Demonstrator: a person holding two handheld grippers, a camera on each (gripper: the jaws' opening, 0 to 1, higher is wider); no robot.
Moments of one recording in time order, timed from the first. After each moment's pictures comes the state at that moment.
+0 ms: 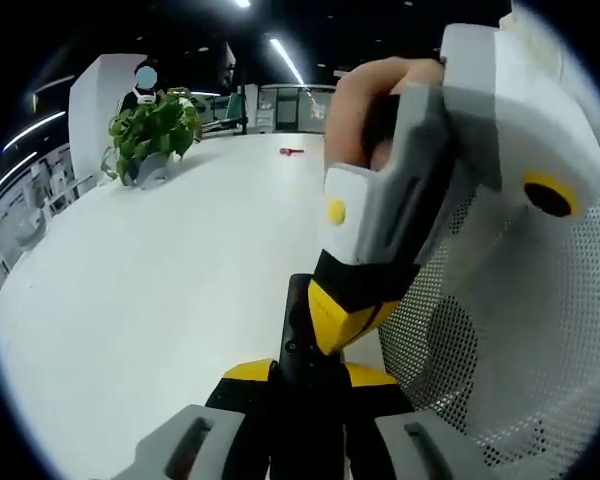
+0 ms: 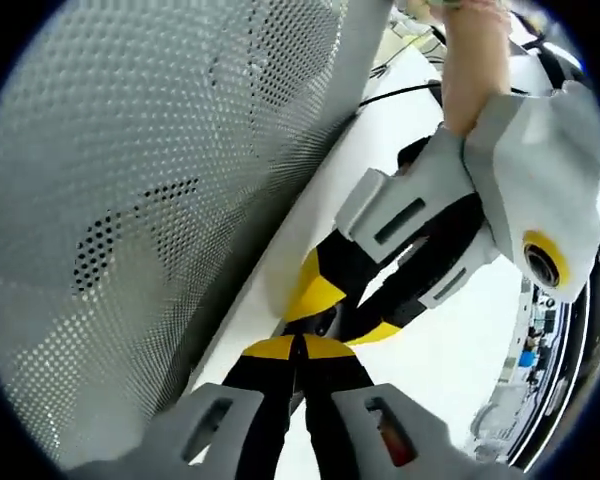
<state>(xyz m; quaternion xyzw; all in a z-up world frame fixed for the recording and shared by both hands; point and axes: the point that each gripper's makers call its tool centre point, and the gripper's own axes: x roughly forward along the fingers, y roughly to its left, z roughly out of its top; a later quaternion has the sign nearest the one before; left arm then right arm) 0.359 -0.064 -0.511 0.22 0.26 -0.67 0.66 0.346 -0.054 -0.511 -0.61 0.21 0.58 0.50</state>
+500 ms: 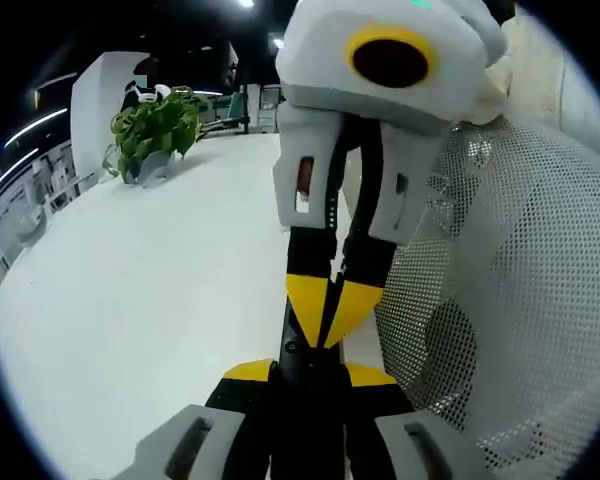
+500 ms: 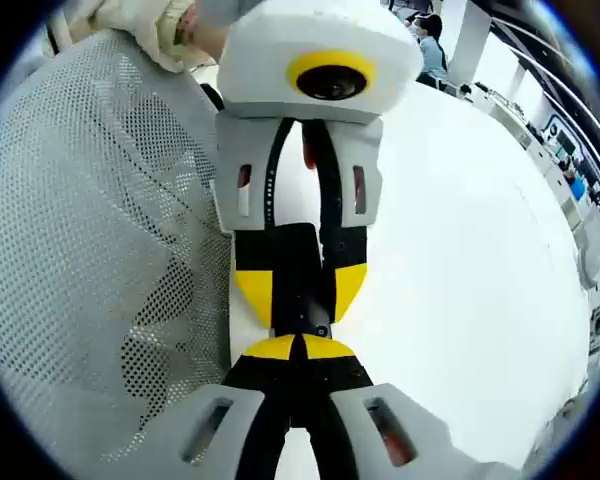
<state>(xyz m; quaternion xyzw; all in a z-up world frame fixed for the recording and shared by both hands) 0.360 -0.064 -0.513 0.21 0.27 -0.66 0.66 0.362 -0.062 -0.506 -0.36 0.36 0.57 0.65</state>
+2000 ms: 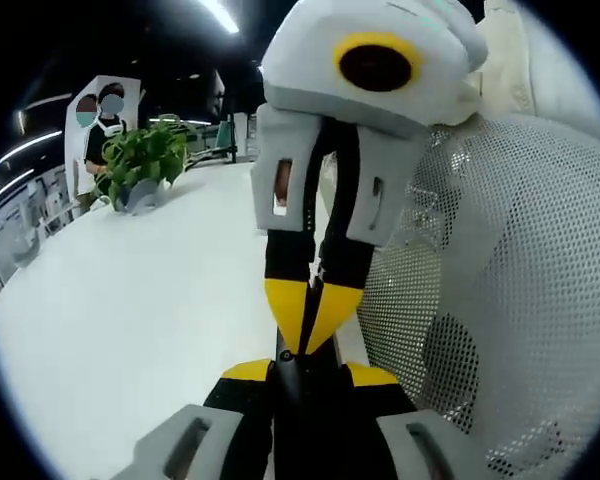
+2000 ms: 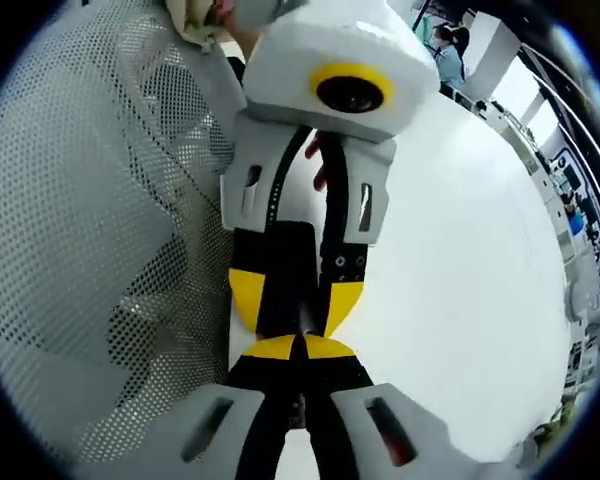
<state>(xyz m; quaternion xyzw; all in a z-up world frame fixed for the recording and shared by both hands) 0.350 -0.079 -0.512 0.18 0.21 -0.69 0.66 0.356 -0.066 -0.506 -0.40 0.34 0.57 0.63</state>
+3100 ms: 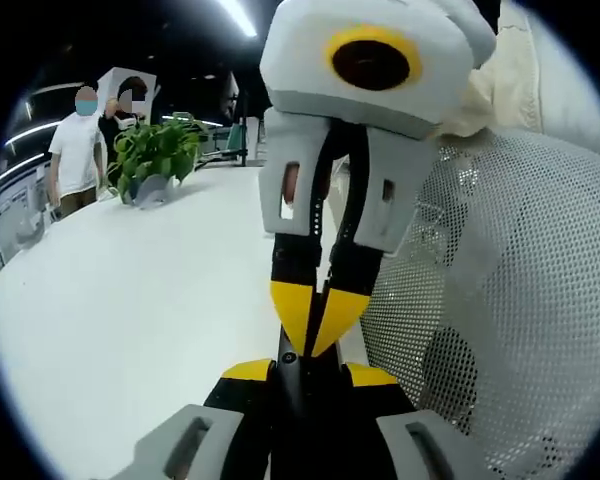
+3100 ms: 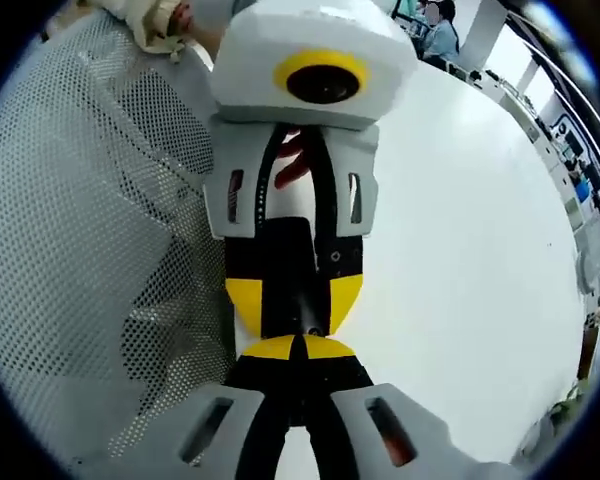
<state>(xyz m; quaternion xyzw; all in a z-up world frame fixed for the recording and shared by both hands) 0.351 -0.080 -0.511 0.15 0.21 -0.69 0.68 0.354 -0.067 -0.508 -0.38 0.39 0.55 0.63</state>
